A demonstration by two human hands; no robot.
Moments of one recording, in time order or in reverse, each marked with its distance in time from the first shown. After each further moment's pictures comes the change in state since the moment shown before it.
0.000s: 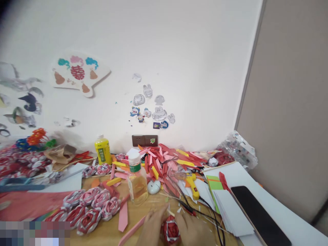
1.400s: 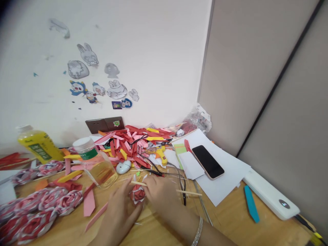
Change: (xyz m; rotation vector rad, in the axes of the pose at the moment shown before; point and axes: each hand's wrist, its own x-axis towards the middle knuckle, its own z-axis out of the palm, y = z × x) left_hand 0.009 0.017 -0.039 0.120 0.045 0.266; right_hand 0.024 -0.011 -0.031 0.318 -0.183 0.409
